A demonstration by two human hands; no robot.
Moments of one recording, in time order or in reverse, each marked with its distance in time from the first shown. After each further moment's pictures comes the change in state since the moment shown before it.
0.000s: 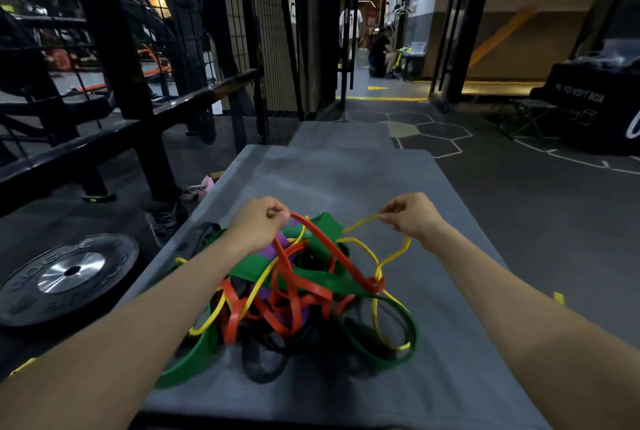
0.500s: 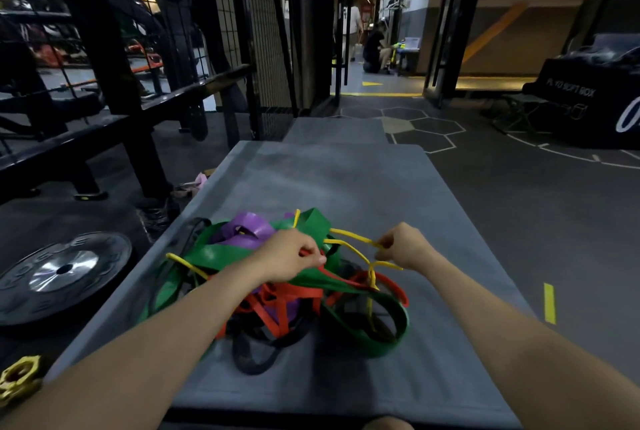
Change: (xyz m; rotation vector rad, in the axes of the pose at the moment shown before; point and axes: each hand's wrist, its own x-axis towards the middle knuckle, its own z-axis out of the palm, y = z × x) left_hand -0.023 0.009 0.051 0.308 -0.355 0.222; right_hand -0.024 0.037 0.010 -0.442 -0.227 0.039
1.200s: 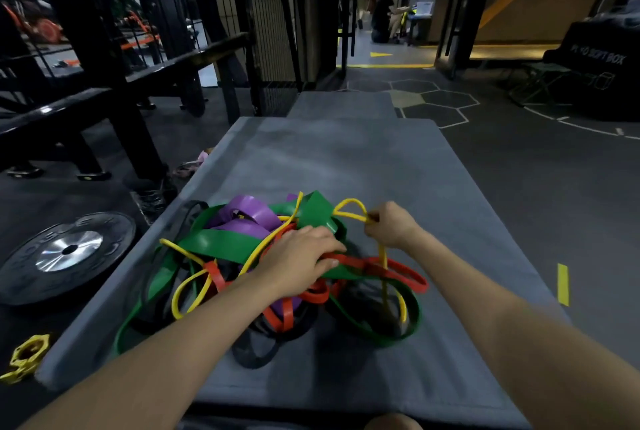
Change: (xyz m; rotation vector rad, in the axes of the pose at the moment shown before) left_hand 0.007 -0.012 0.040 0.217 0.081 0.232; right_hand 0.036 -0.018 0.027 0.005 0.012 -0.015
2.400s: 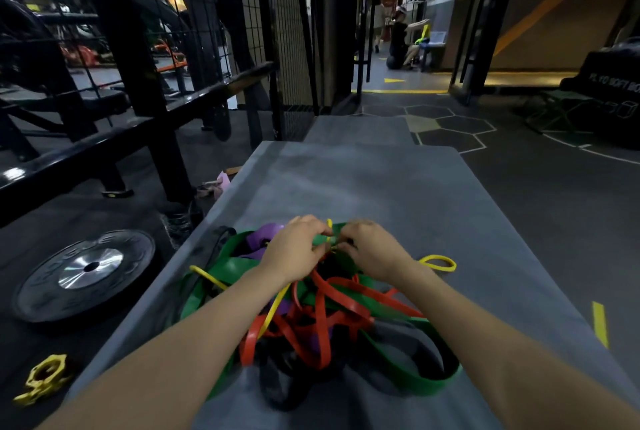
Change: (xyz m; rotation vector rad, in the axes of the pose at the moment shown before) left_hand 0.017 -0.055 -0.033 -0.154 0.223 -0.259; right_hand -0.002 -0.073 0.014 -0.192 0.093 -0.500
